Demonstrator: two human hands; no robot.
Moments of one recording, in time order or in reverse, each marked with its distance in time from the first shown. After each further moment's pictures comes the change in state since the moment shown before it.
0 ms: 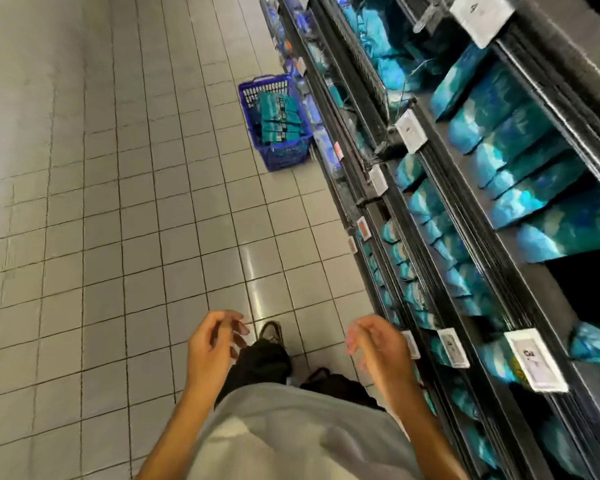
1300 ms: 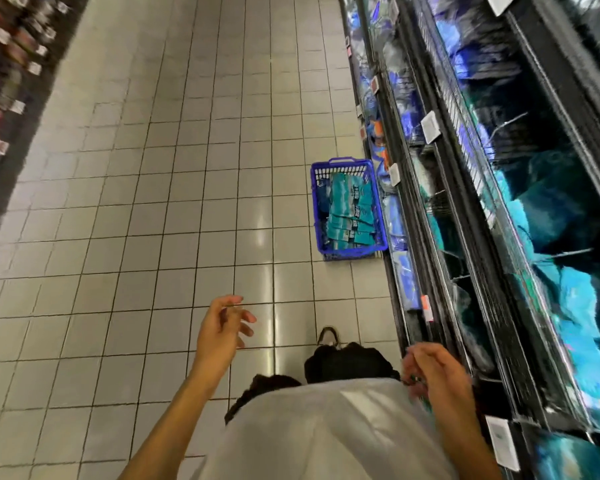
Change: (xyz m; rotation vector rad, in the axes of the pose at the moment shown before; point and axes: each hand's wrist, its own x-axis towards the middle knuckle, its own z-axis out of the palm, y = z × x) left_hand 0.523 0.177 -0.072 -0.079 0.099 -0.134; right_hand 0.451 -0.264 0.158 0.024 0.043 0.112
